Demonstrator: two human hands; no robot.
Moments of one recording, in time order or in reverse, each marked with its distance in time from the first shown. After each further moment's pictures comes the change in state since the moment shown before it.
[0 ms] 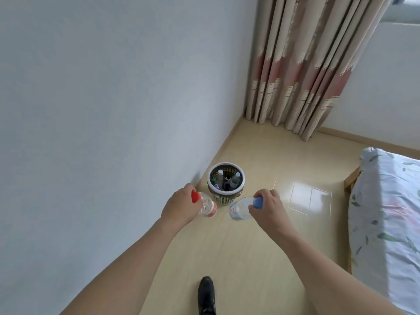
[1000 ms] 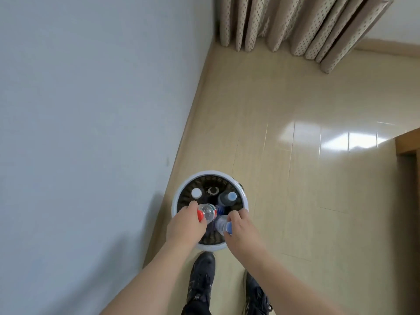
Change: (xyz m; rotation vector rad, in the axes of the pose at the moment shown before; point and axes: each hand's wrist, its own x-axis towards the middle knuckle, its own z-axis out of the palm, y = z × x) left_hand 0.629 -0.058 0.341 0.281 -0.447 -0.053; right_hand 0.567 0.216 0.278 -0.204 -0.384 0.302
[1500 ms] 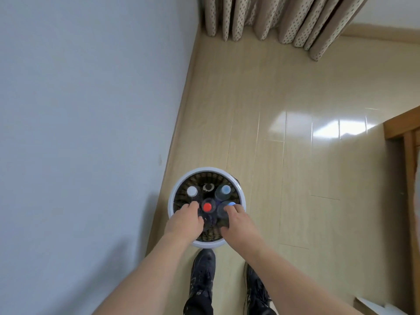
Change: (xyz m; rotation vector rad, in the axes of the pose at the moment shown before) left_hand 0.033 -0.013 0.020 0.132 -0.211 0.096; right_hand 0.025 0.005 0.015 0.017 -0.100 0.064
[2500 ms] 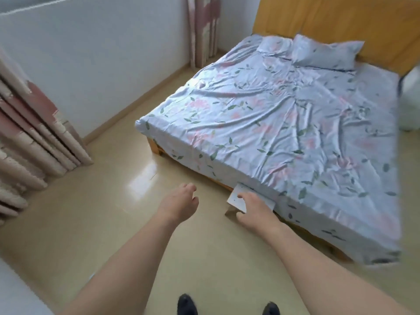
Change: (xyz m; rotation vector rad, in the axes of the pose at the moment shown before) left_hand -0.485 0.393 -0.047 0.645 -0.024 1.168; right_hand -0.655 0.108 -0.112 0.606 0.811 0.758
